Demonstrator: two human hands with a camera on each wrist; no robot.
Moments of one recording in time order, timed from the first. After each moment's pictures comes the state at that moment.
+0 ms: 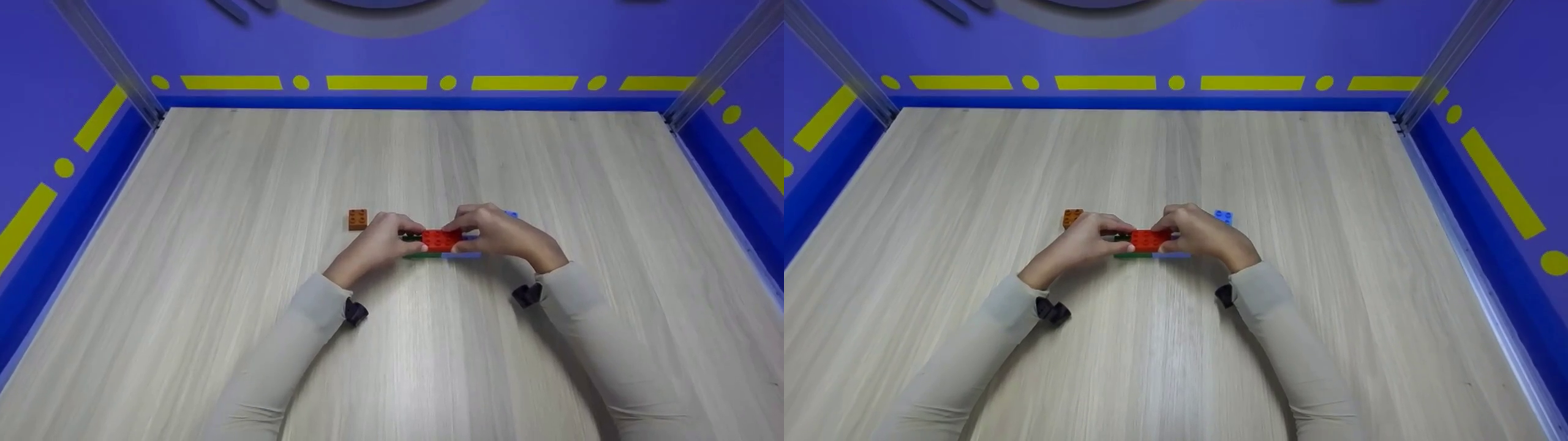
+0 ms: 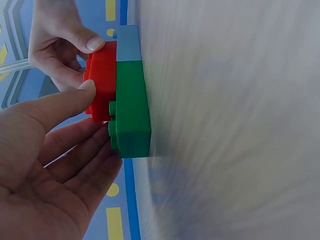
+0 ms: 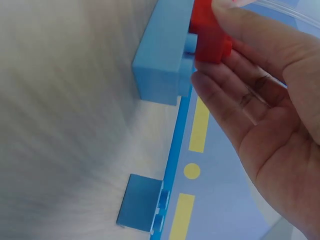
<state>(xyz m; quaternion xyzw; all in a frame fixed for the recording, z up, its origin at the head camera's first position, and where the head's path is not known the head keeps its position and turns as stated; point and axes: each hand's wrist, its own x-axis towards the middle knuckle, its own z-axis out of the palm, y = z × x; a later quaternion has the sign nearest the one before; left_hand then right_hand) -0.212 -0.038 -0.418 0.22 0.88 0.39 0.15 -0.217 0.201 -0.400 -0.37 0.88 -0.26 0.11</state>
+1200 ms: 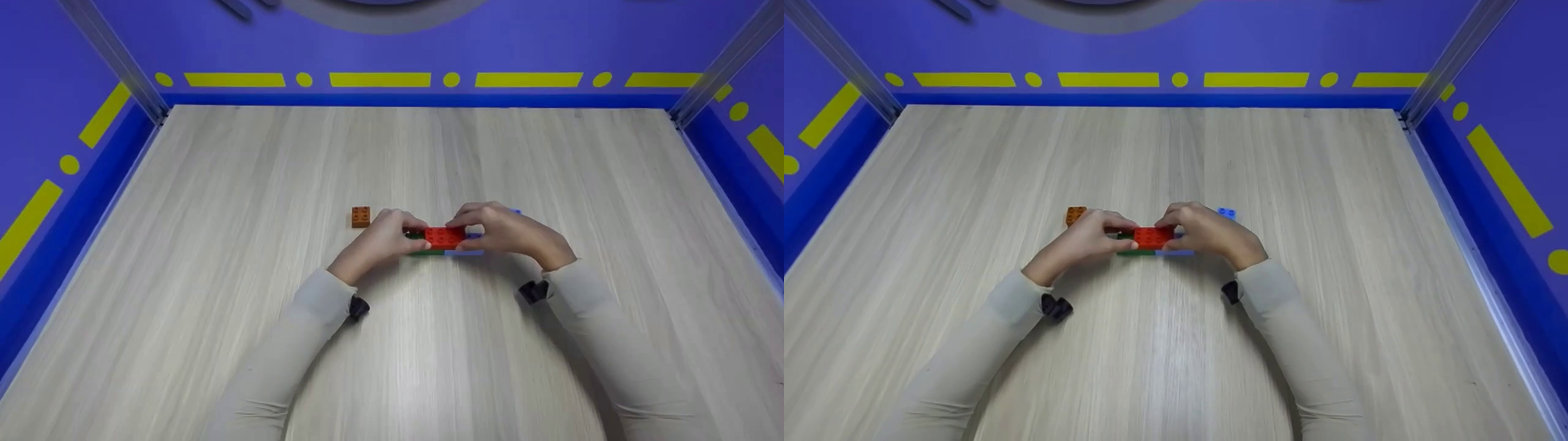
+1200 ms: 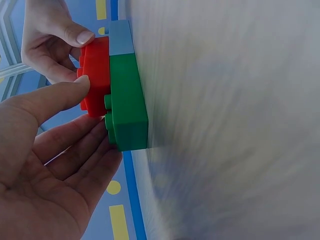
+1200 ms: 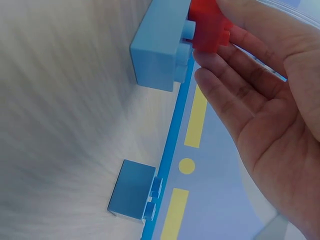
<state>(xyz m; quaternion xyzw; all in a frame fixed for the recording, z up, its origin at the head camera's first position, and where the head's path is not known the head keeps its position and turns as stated) -0.212 -0.035 -0.415 0.21 0.89 0.38 0.17 -0.217 0.205 -0.400 -0.39 0.88 -0.26 0.11</state>
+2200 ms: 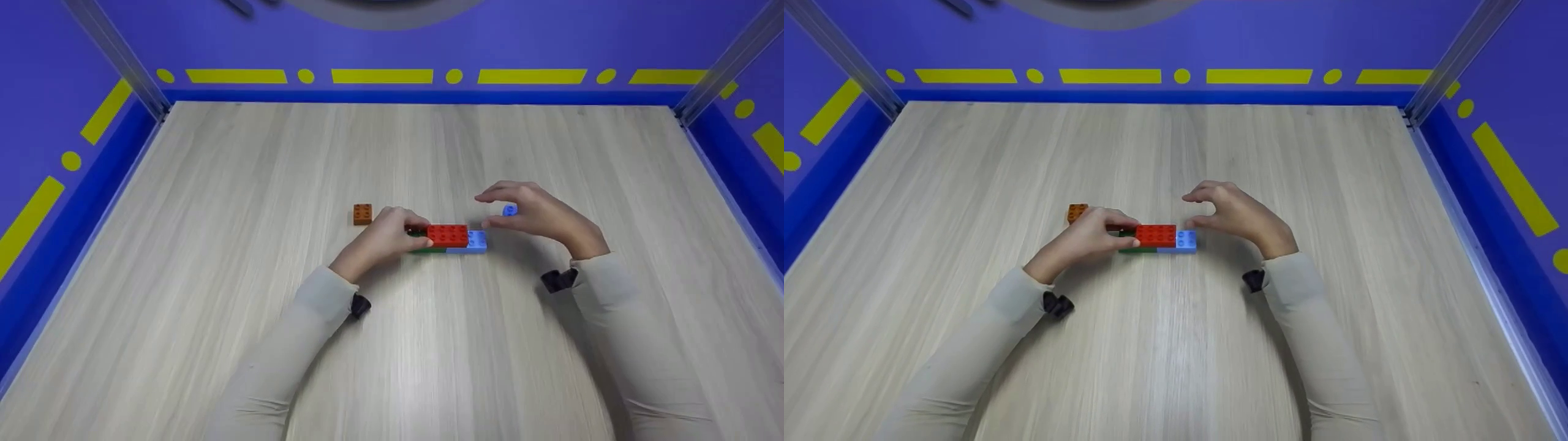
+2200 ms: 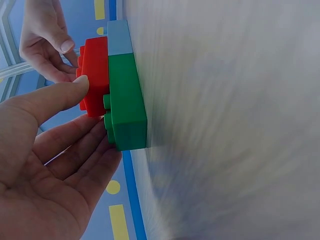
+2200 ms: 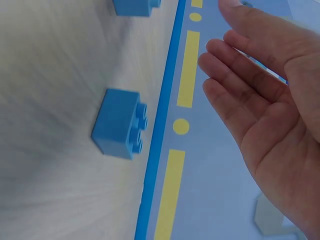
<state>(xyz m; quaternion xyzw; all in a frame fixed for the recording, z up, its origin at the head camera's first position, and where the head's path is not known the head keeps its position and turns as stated) -0.209 -0.033 -0.415 0.18 0.89 0.38 0.18 -0.226 0.242 -0.386 -0.31 0.91 -0.27 0.06</state>
